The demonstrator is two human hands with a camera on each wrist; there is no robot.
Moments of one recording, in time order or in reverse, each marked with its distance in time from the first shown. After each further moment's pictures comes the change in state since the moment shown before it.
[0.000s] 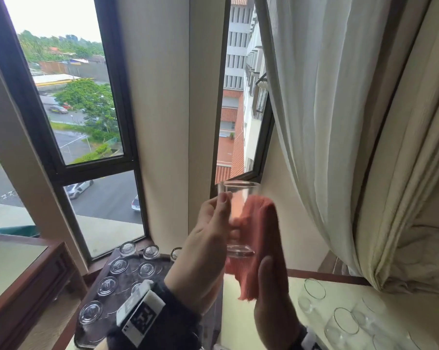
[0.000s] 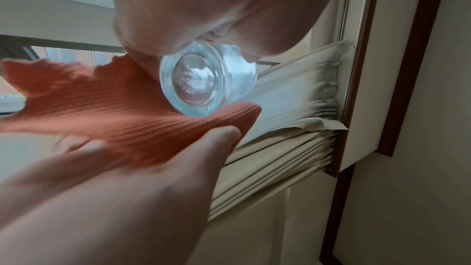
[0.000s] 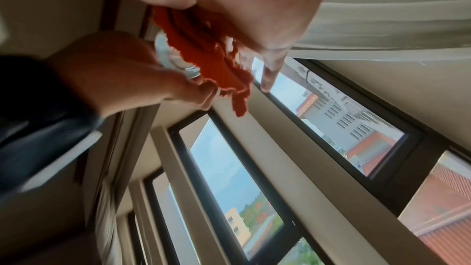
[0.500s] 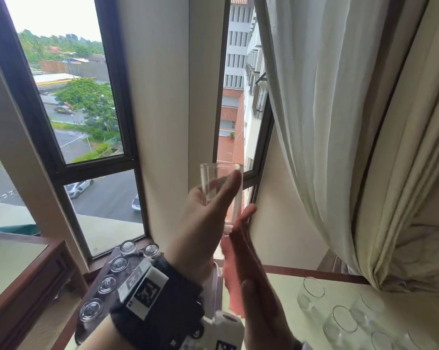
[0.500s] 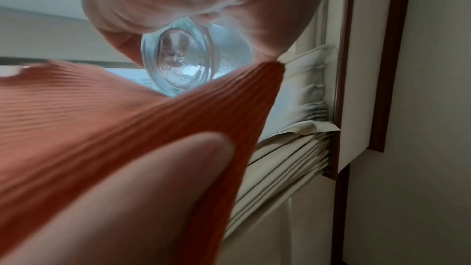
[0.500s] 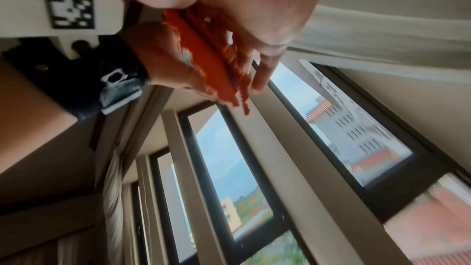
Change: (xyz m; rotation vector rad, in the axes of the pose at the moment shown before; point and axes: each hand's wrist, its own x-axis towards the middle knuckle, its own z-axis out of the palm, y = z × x) left_hand 0.014 0.021 0.001 0.149 0.116 0.057; right_hand -0.013 -0.007 0.003 -0.105 -0.176 -0.330
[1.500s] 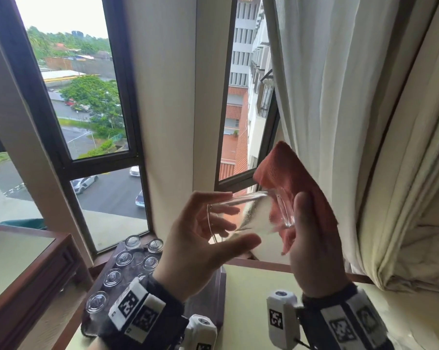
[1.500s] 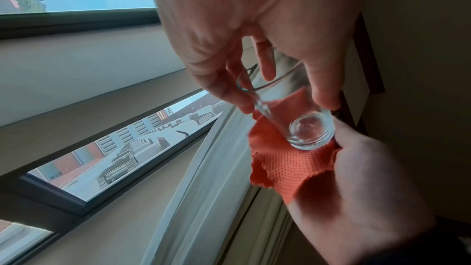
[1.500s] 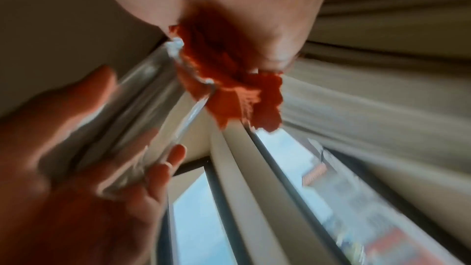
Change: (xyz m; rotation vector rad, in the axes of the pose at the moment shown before) left_hand -0.029 -0.022 -0.039 0.302 -0.081 0.398; right_hand 0.078 -0.038 -0.045 0.039 0.337 0.150
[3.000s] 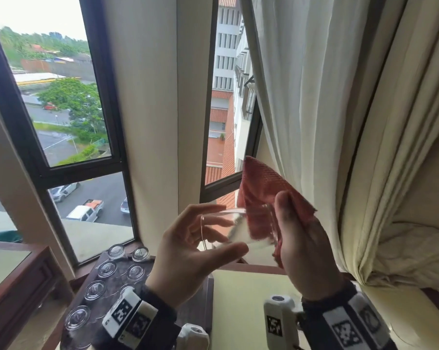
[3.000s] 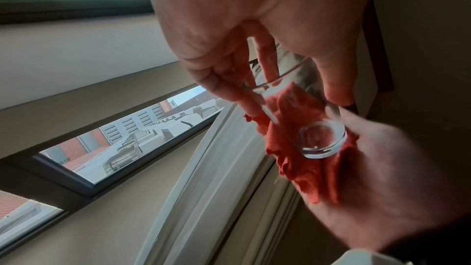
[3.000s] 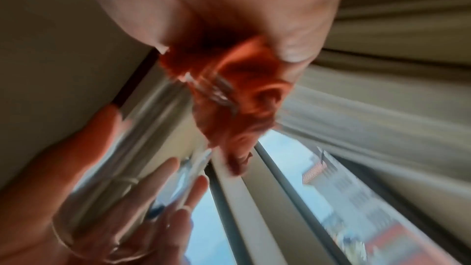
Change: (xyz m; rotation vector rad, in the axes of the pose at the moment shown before) left_hand 0.005 -0.014 0.011 -0.108 -0.042 0.000; right_hand 0.003 -0.012 -0.015 -0.203 -0.183 0.067
